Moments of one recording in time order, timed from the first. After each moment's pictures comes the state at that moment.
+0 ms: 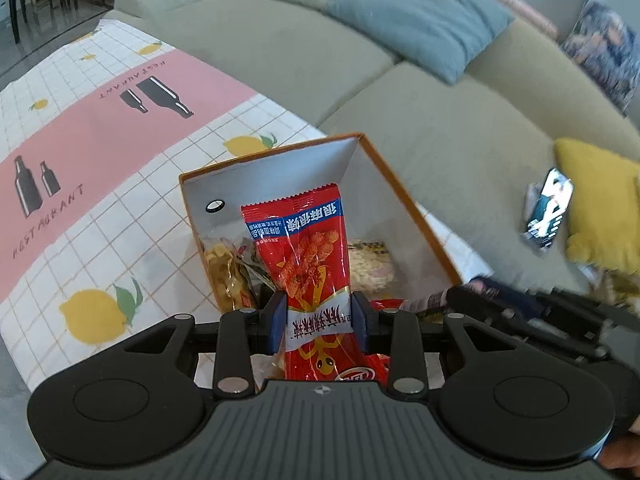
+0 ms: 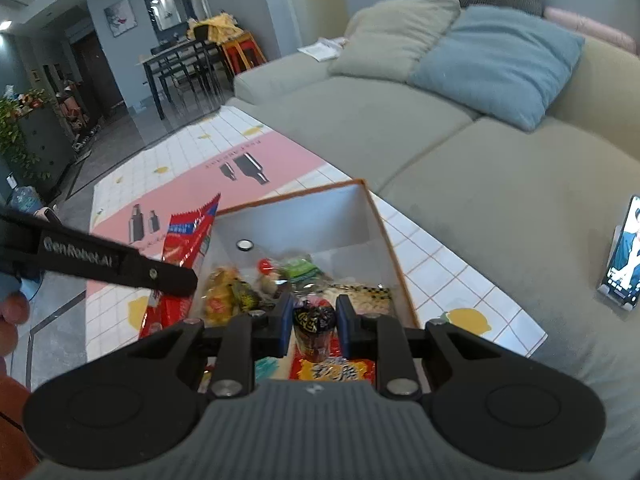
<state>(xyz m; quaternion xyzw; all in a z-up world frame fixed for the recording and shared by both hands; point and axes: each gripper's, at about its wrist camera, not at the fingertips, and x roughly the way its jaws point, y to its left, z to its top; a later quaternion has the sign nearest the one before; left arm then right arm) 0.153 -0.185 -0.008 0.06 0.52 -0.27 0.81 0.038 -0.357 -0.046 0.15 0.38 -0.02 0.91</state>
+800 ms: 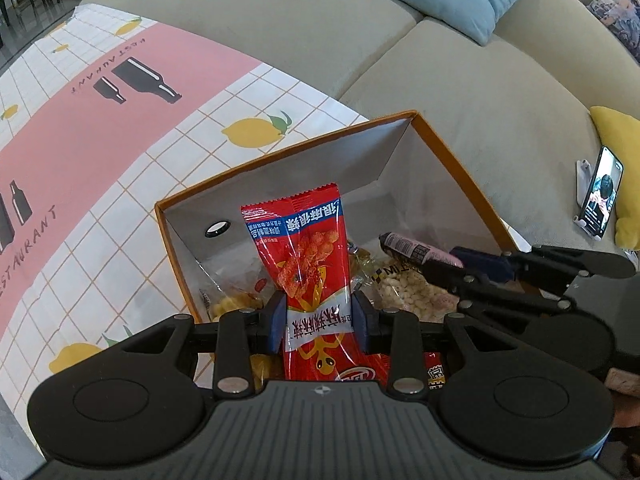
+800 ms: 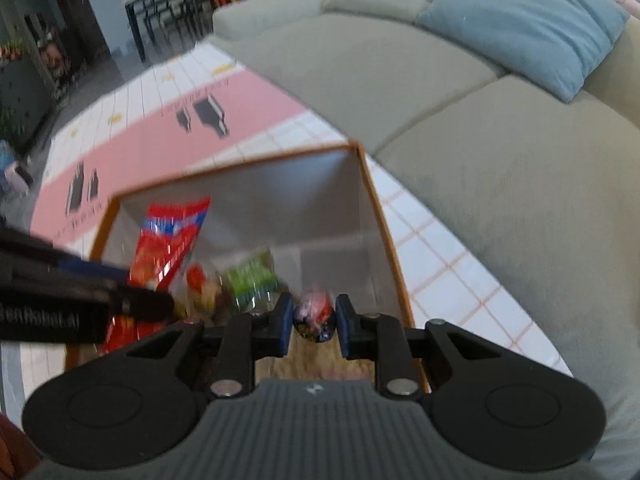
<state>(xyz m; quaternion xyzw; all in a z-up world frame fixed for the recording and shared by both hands) 0.221 -0.210 -0.062 0.10 0.56 -0.27 0.78 0.158 -0.363 -0.127 0.10 0.47 -0.02 0.88</state>
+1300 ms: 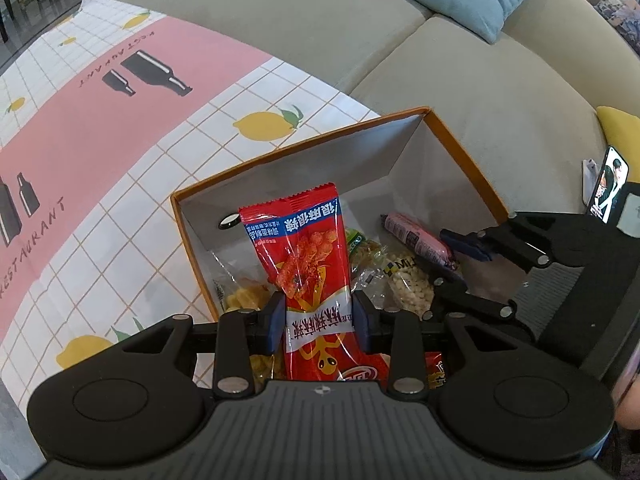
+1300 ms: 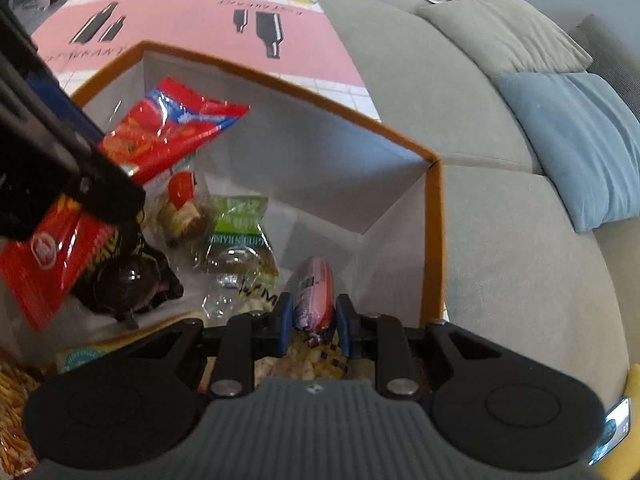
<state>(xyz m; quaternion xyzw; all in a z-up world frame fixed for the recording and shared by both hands) 0.226 -0.205 -0.061 0.10 0.56 -0.25 0.78 0.179 -0.313 -0.153 -0.18 0.50 0.03 0.85</state>
